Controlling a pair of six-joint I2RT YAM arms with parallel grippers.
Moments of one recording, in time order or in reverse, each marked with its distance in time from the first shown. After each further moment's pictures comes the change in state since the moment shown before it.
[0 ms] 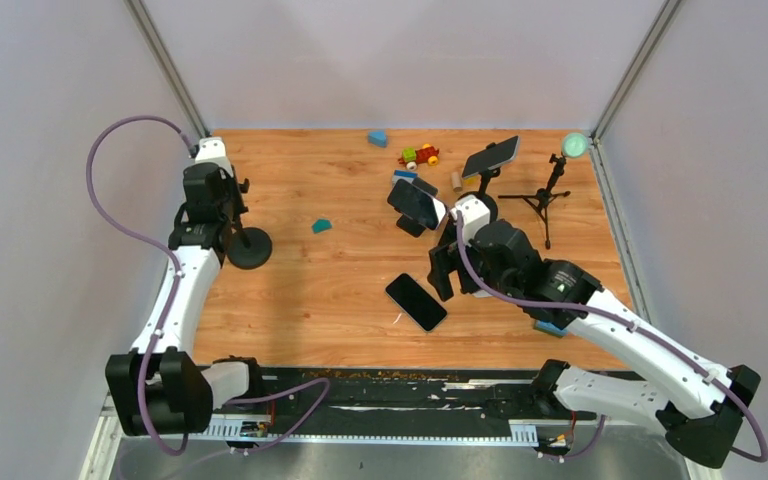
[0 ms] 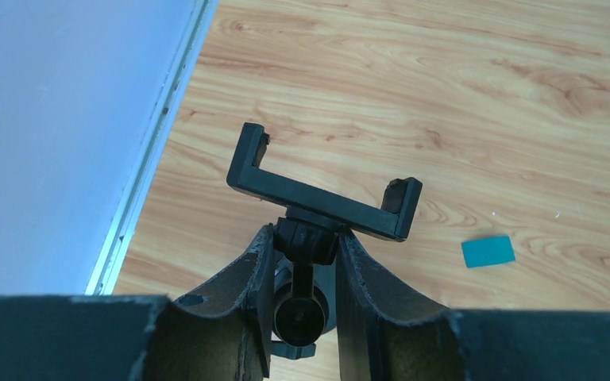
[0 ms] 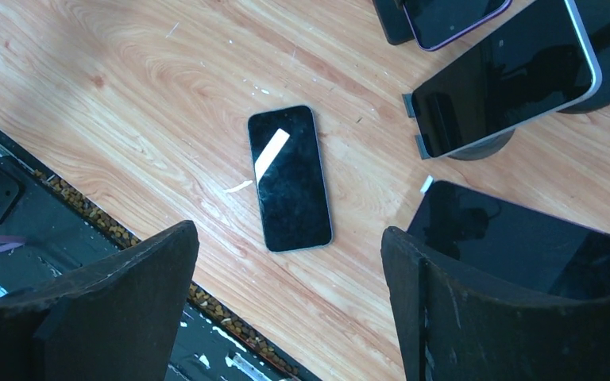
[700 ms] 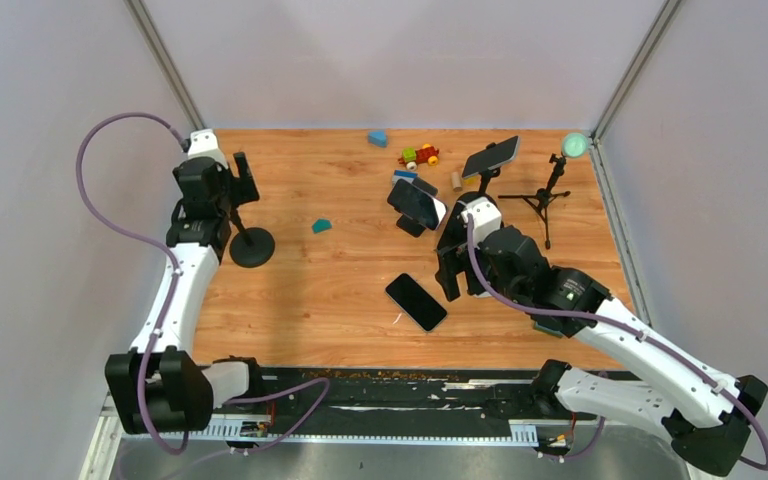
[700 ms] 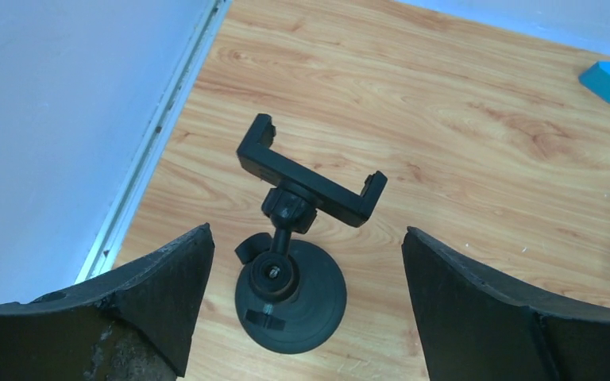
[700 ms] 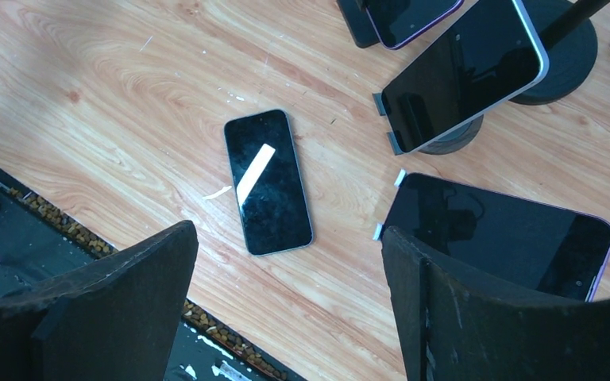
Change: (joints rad) left arm 0.026 0.039 0.040 0.045 0.007 -0.069; right arm 0.000 -0.074 -0.050 0.003 0.066 0.007
